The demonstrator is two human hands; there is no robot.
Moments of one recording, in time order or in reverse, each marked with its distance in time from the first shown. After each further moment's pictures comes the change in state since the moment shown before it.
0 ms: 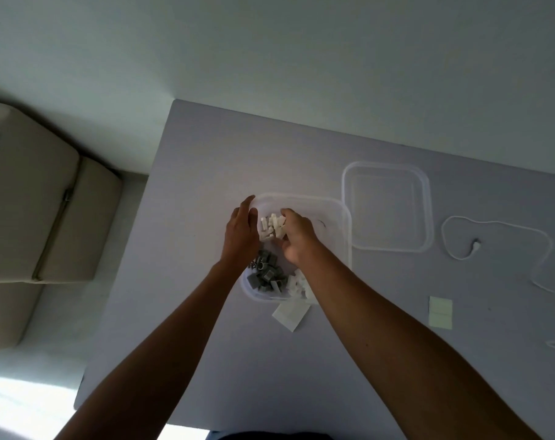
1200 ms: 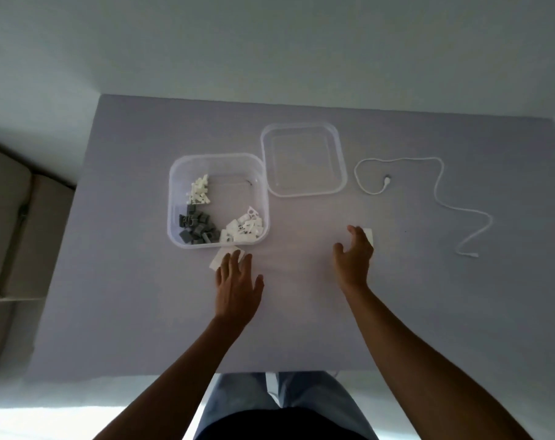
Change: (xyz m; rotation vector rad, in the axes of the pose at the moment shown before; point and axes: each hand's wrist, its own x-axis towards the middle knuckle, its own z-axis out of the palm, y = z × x) left_hand -0.233 -0.006 0.112 0.653 -0.153 0.224; right_hand -0.052 0.108 -0.315 -0.649 0.630 -0.637
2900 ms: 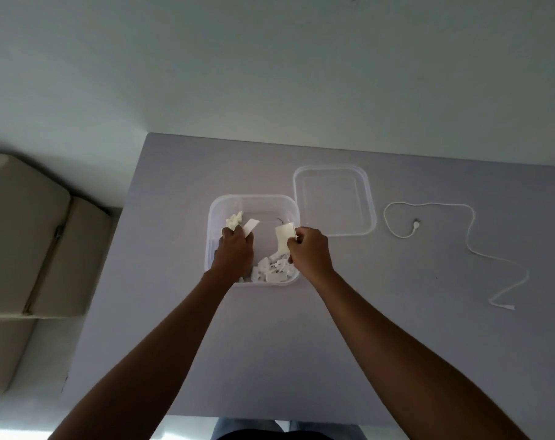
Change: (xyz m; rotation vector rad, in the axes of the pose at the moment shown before) left_hand 0.137 -0.032 -0.117 -0.239 -0.049 -0.212; right_hand -0.009 -0.180 0.061 0.010 -0.335 -0.239
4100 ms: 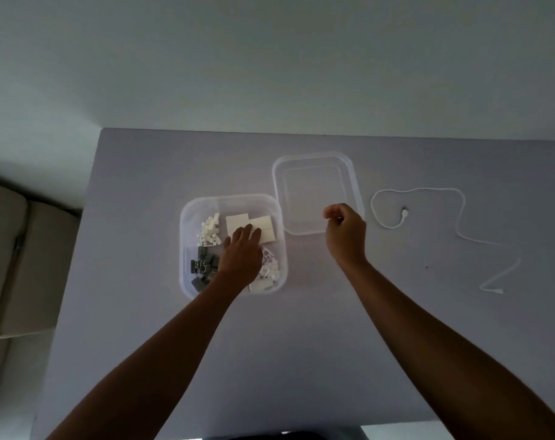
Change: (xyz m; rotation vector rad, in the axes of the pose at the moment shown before) left_hand 0.040 0.007 0.062 0.444 -0.101 0.399; right_hand 0.056 0.058 -0.061 0.120 0.367 -0.005
